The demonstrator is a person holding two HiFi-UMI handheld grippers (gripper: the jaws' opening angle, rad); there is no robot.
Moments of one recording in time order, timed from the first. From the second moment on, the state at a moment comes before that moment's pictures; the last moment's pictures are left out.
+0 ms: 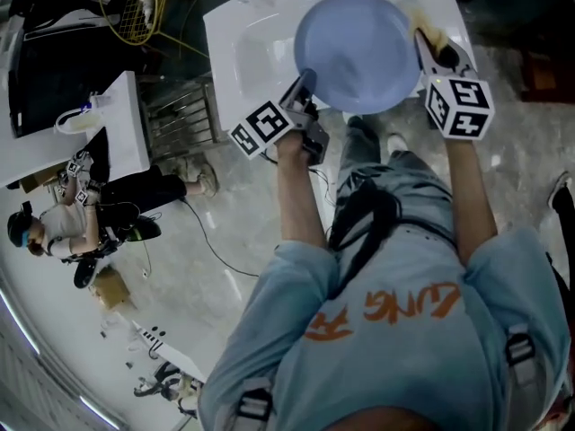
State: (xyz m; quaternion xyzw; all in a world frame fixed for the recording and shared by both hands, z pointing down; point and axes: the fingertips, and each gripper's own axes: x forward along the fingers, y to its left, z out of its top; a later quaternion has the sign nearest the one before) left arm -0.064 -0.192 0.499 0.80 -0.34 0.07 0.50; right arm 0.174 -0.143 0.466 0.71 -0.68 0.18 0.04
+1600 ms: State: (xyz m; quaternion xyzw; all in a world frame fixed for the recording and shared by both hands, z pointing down) left arm 0.146 -0.144 0.593 0.78 -0.12 0.32 0.52; right arm 0.327 0.018 0.516 0.85 -0.46 0.25 0.03
